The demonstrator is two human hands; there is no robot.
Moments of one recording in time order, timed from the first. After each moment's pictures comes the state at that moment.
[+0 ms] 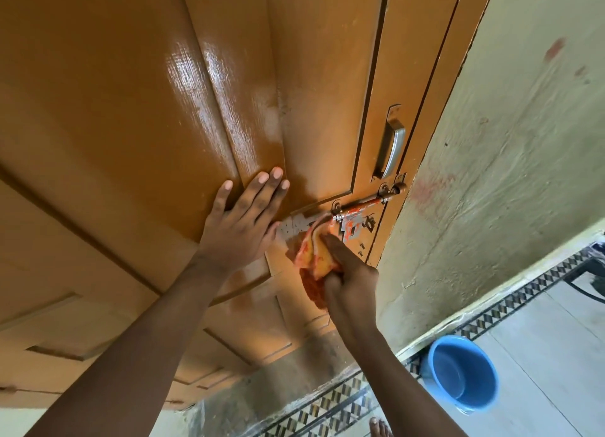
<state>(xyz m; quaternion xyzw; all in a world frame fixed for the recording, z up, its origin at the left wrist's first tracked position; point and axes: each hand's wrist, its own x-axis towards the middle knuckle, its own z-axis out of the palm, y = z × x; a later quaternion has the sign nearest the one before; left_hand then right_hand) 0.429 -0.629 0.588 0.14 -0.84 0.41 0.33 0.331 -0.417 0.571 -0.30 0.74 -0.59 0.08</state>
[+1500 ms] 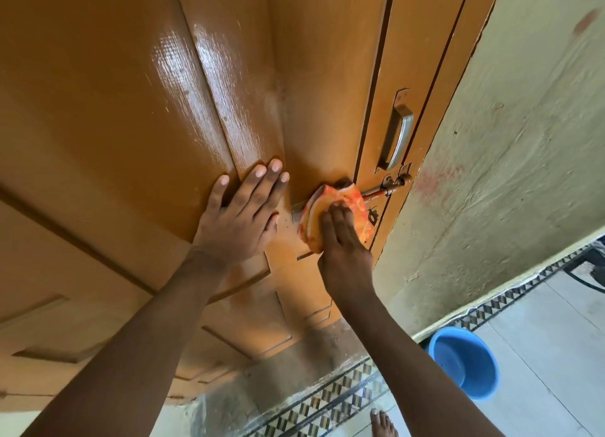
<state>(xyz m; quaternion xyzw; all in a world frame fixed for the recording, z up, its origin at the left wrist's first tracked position) 0.425 -0.633 0.583 0.12 -0.83 0.42 0.35 0.298 -0.450 0.555 -0.47 0.83 -0.26 -0.14</state>
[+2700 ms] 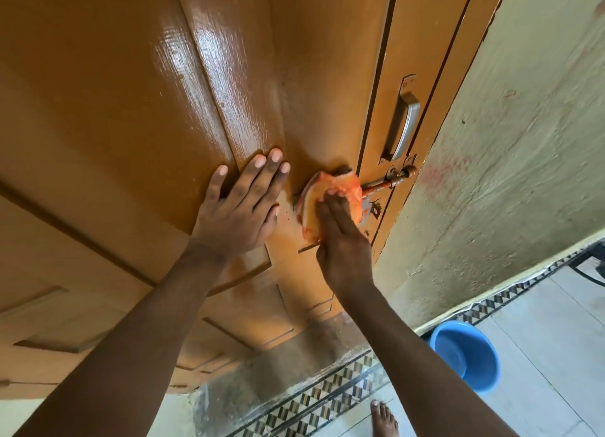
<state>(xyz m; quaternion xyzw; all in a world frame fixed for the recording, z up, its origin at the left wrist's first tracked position) 0.425 -0.634 0.581 0.12 -0.82 0.42 0.36 0.297 -0.455 0.555 -0.49 0.78 -0.37 -0.13</state>
